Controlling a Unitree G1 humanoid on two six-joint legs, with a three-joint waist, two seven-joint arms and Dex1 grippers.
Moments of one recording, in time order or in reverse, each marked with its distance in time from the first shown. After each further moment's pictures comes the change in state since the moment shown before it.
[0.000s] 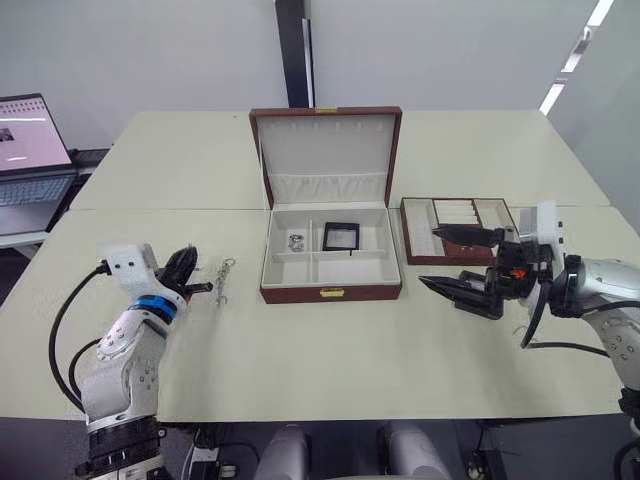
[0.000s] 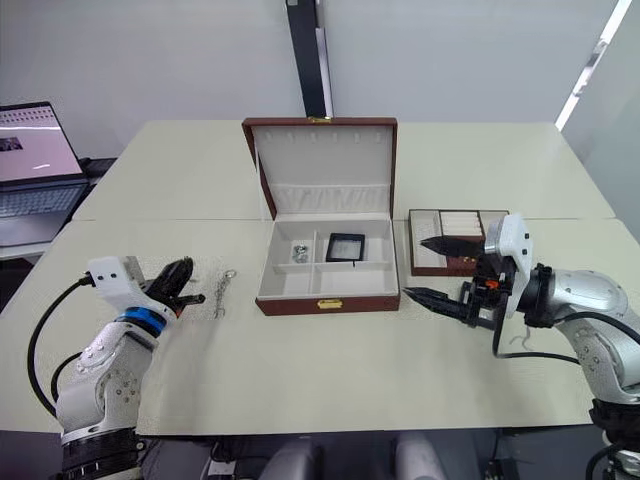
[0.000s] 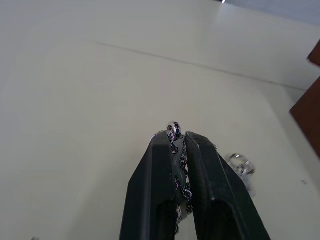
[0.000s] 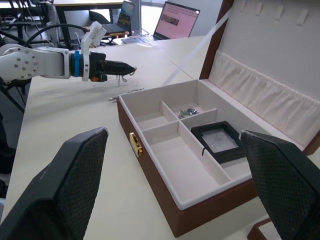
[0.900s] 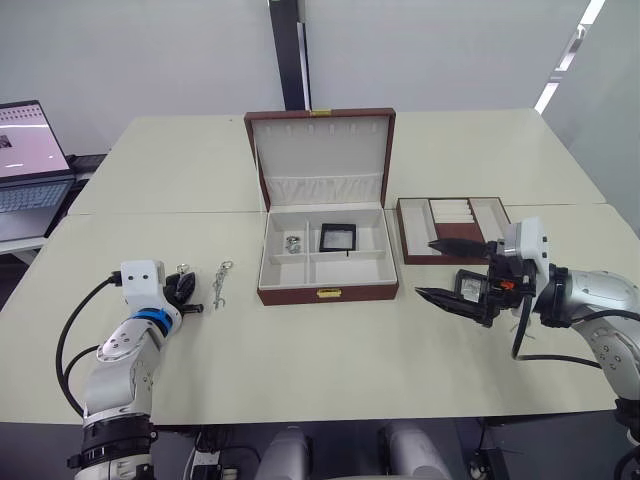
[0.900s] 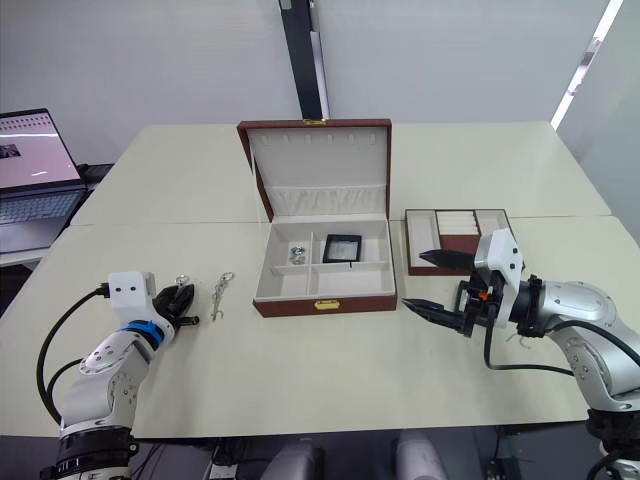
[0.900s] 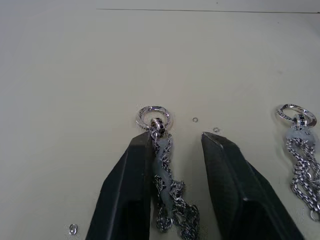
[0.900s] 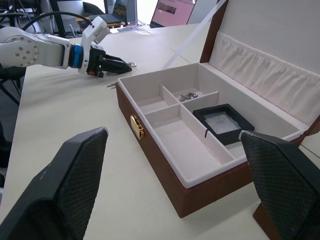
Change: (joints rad) left arm 0.007 0.082 -0.064 0.220 0.184 -0.036 0.005; right arm 0.049 0.006 0.048 0.022 -0.060 -0.056 -0.008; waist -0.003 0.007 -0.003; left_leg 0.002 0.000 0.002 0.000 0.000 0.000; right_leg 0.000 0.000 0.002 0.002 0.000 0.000
